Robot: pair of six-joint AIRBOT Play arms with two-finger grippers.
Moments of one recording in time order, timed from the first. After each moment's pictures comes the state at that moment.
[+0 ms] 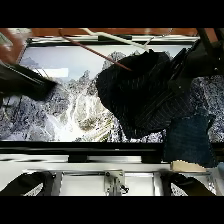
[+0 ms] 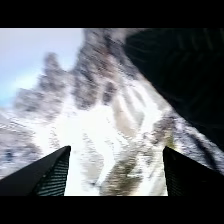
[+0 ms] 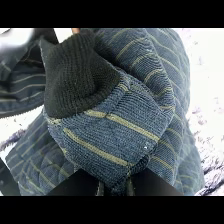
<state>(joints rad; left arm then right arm) -0.41 -0.88 1.36 1.37 -1.13 -1.44 0.21 -1.14 1.83 -1.26 1.54 0.83</state>
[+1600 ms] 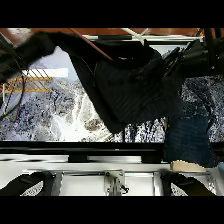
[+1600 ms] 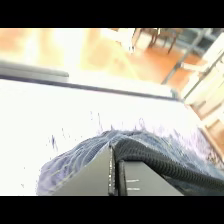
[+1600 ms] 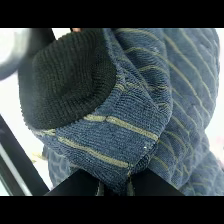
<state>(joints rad) -0.23 -1.06 1.37 0.94 -0.45 -1.42 0.22 -1.15 1.83 -1.11 1.54 0.95</state>
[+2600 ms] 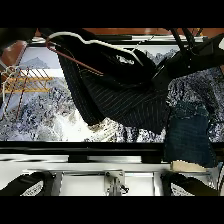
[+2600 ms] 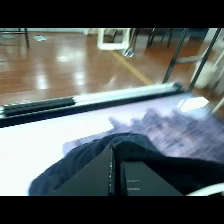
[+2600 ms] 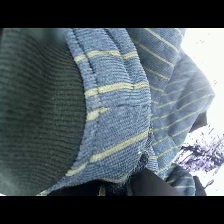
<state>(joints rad) -0.19 -1.04 1.57 1.01 -0.68 -1.22 0.22 -1.29 1.83 -1.24 1.59 0.97</state>
